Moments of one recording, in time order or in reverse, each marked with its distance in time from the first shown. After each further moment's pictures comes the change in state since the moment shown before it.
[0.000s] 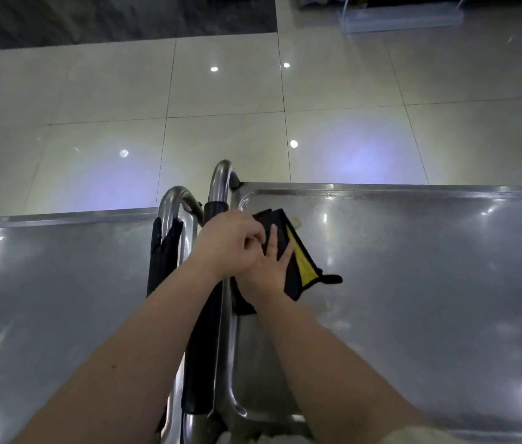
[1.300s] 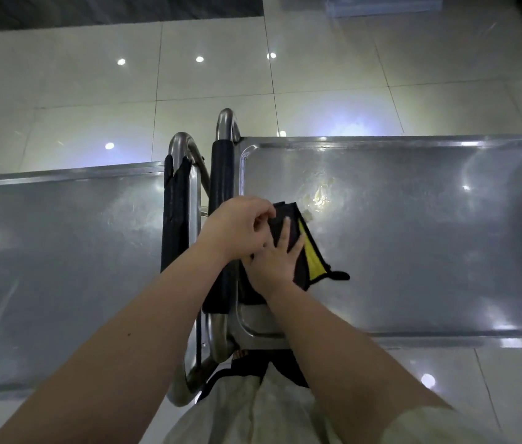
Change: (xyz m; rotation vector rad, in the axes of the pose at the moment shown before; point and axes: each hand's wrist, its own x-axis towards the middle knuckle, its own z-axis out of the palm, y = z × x) left_hand -0.091 0.031 0.023 -0.120 0.029 0.016; right_hand -0.101 0.003 0.040 -0.040 0.043 0.098
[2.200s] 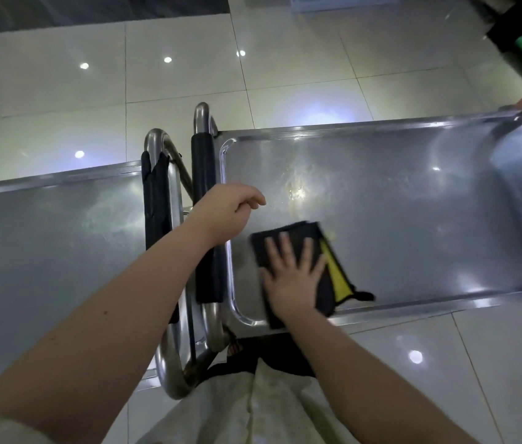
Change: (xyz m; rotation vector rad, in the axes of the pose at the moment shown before) left_hand 0.008 -0.007 0.000 -0.145 -0.082 0.023; right_hand -0.069 0.051 0.014 -0.023 0.008 0.152
